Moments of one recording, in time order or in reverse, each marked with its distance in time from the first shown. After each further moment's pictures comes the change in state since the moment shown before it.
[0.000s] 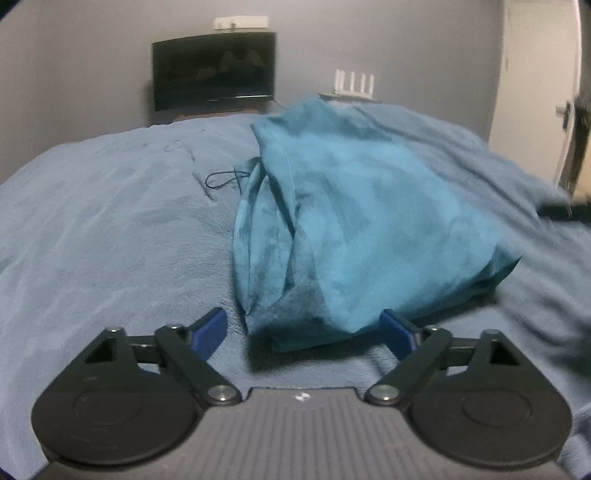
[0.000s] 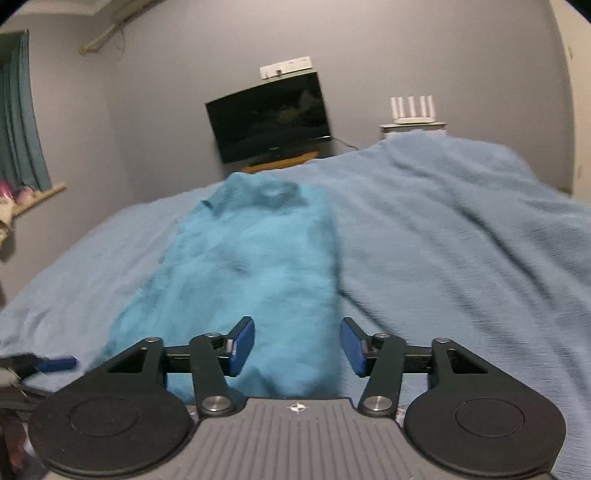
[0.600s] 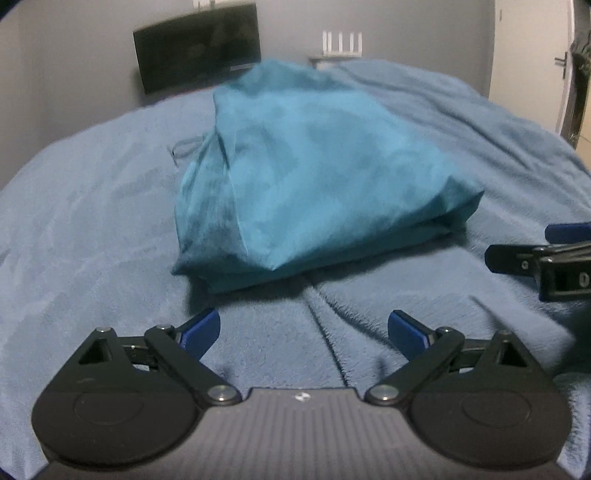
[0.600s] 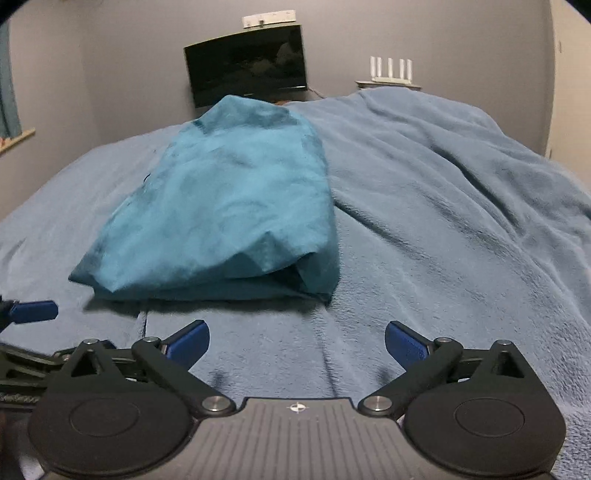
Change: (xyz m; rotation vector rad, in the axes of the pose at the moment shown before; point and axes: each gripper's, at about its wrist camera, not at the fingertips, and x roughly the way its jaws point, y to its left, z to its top) left arm 0.003 -0.075 -0.027 0.111 0.154 0.067; right arm 0.002 0.057 -0.070 -0.038 0.144 -0.109
